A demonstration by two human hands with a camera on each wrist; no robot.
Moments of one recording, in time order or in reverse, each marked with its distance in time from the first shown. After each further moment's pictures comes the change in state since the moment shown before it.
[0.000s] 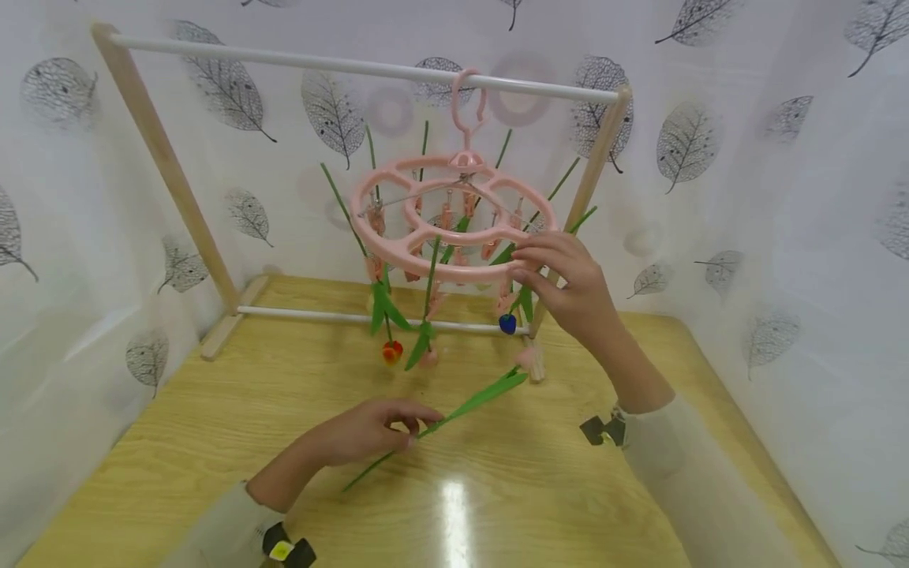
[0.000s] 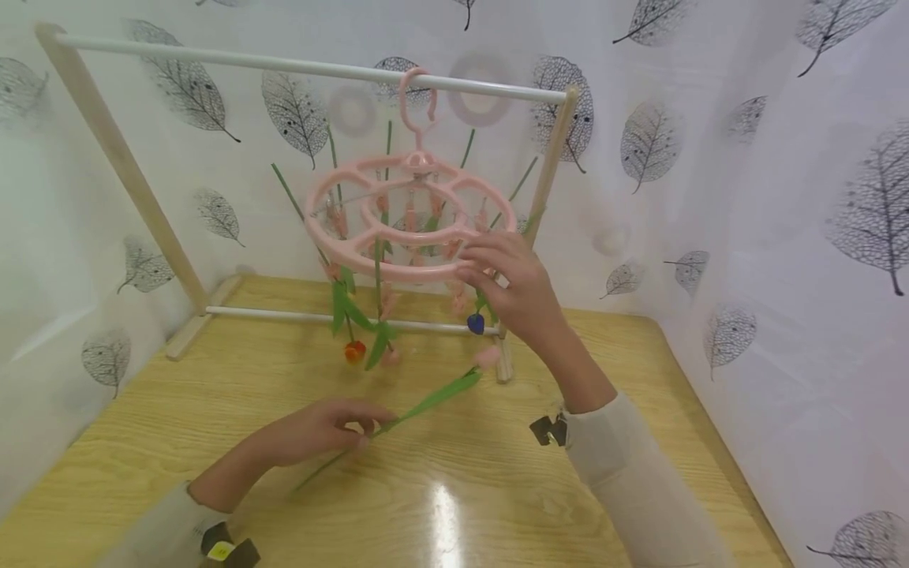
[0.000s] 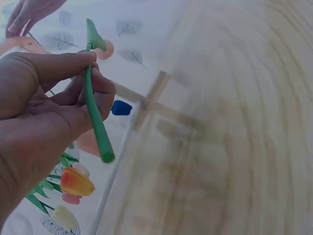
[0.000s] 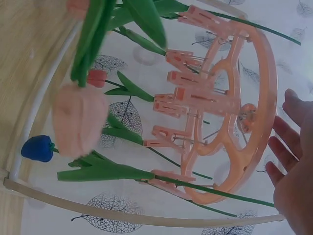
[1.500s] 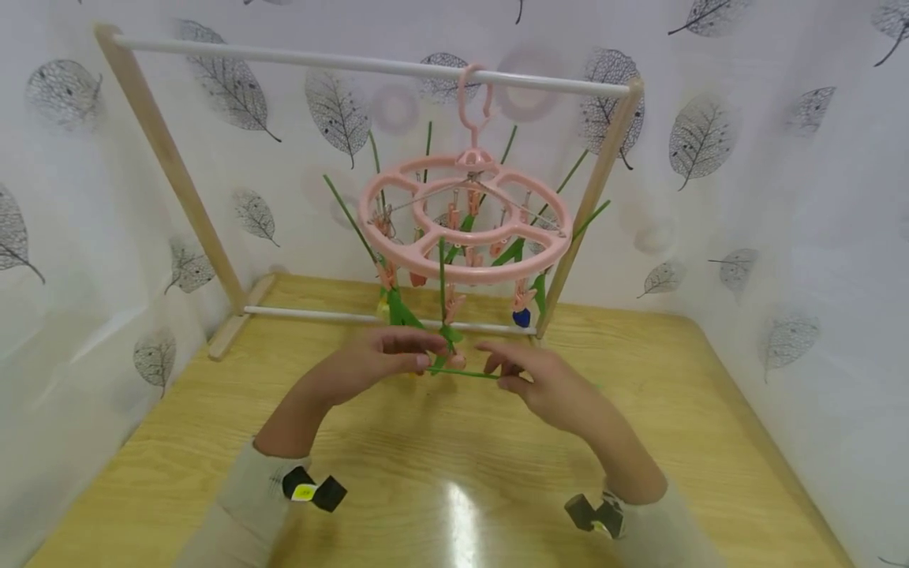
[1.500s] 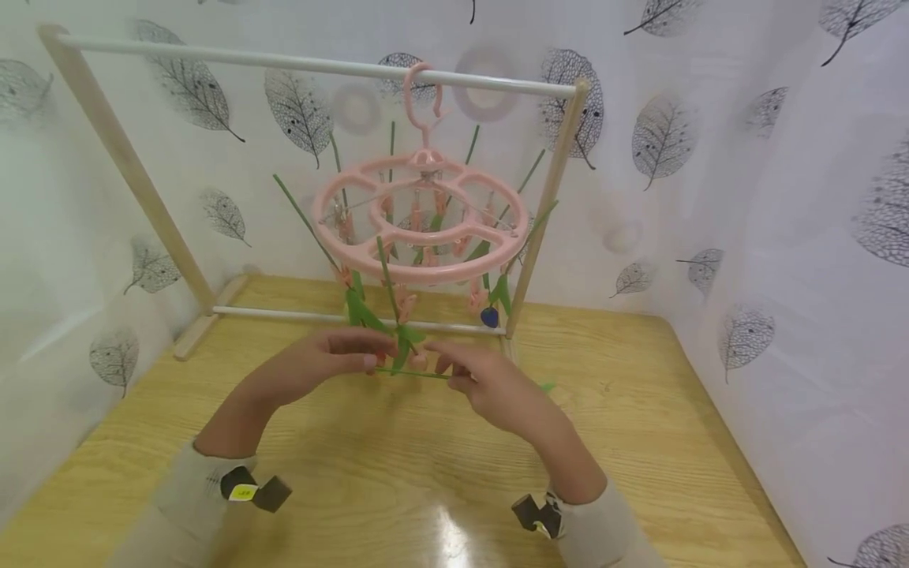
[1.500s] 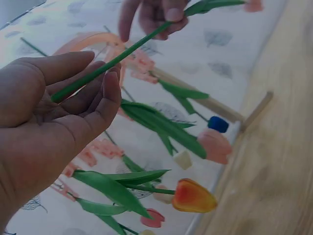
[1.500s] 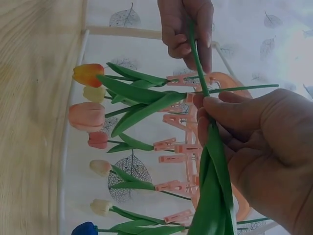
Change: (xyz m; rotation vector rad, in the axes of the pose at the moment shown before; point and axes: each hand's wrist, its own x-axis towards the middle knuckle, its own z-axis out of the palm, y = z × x) left_hand 0.017 0.059 -0.048 -0.079 0.167 0.110; right_hand -0.067 -0.057 0.025 0.251 -0.580 0.380
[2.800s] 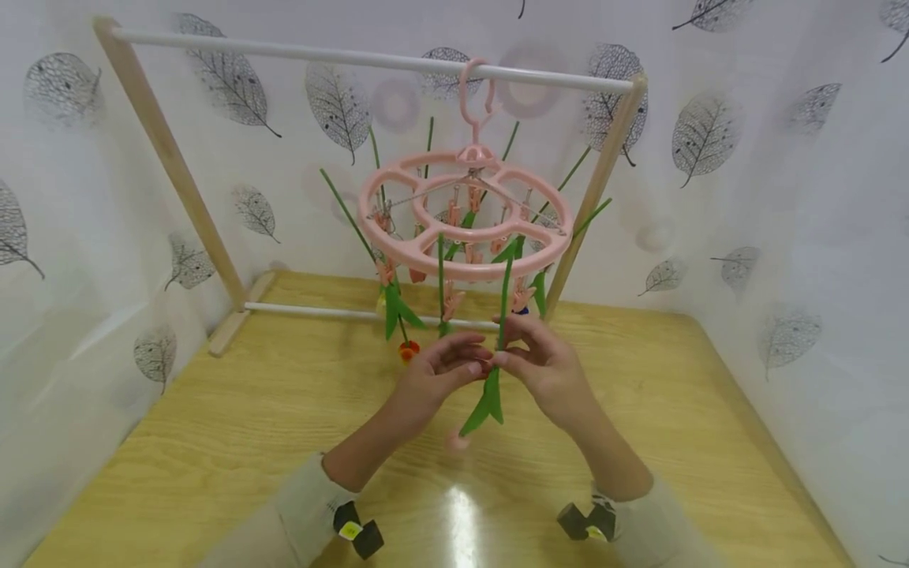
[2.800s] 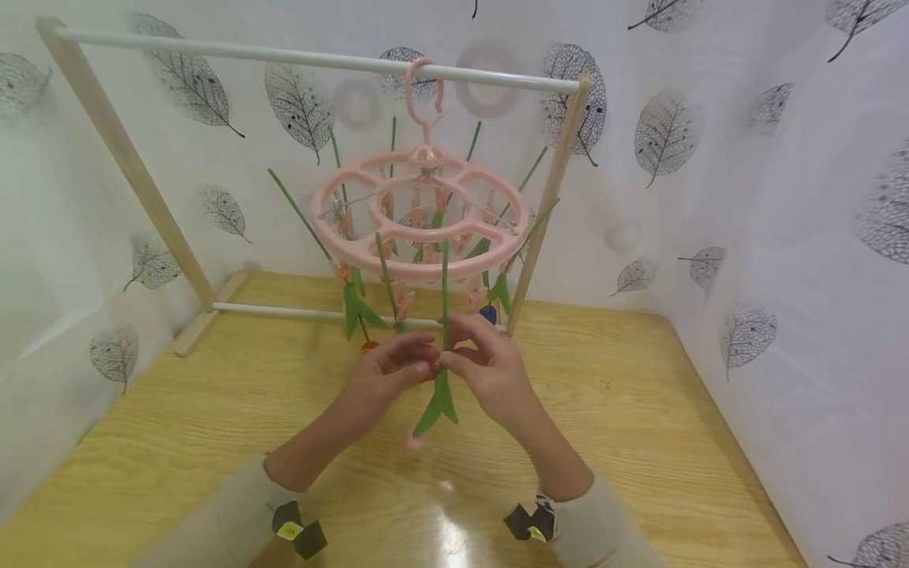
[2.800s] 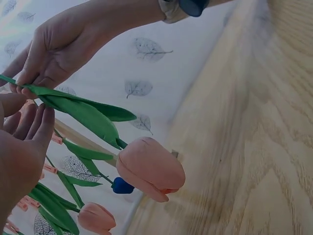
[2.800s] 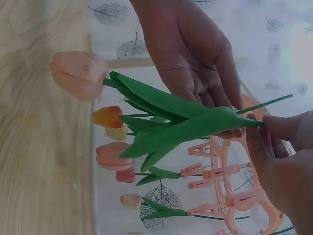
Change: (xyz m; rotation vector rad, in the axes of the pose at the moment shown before) left_hand 0.037 -0.021 0.084 -0.397 0.234 0.226; right_hand 0.004 -0.001 0.015 0.614 0.378 0.019
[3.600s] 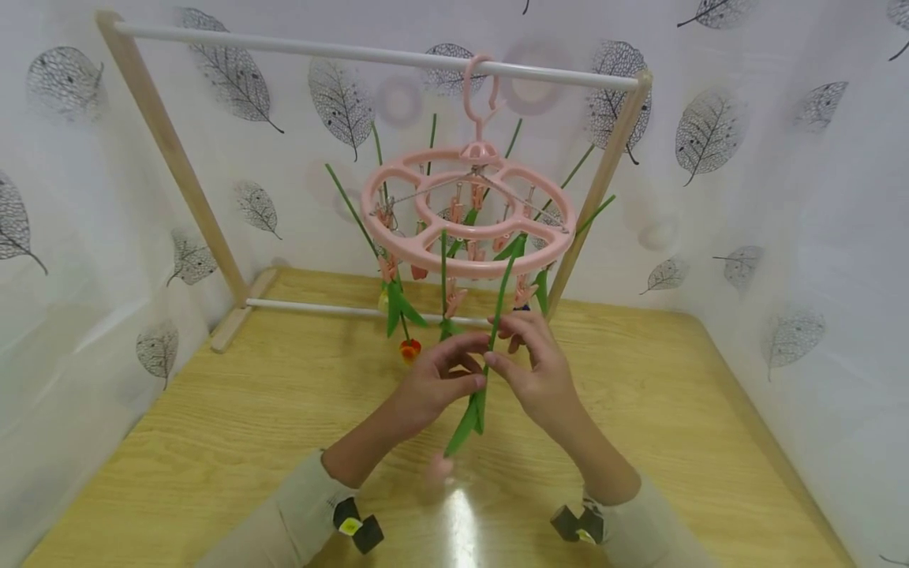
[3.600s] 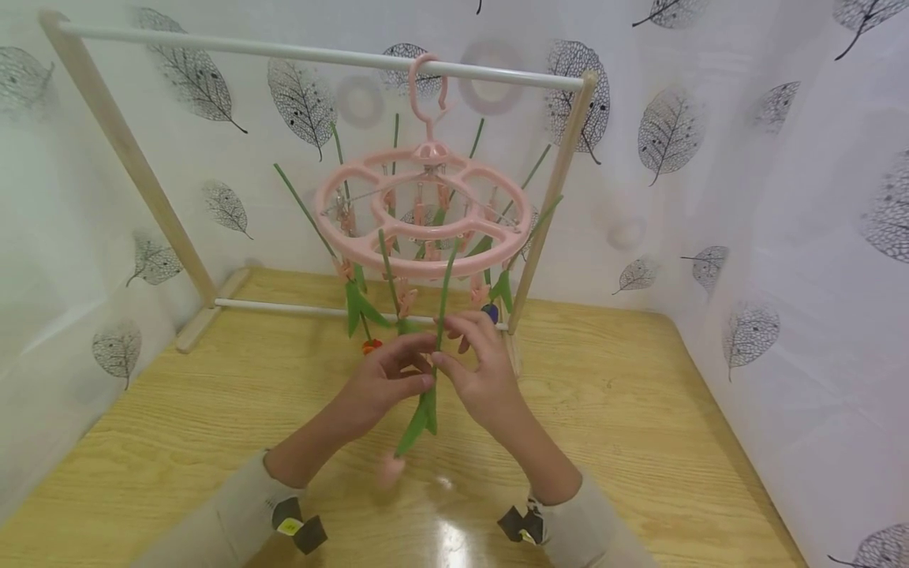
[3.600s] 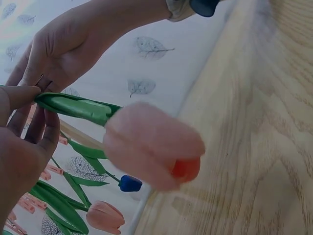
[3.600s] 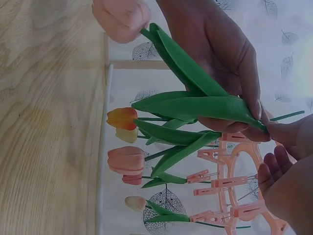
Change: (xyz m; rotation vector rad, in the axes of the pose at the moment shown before) left_hand -0.003 0.008 0.002 0.185 -0.057 0.054; right_hand -0.001 0.009 0.018 -0.342 0.121 -0.214
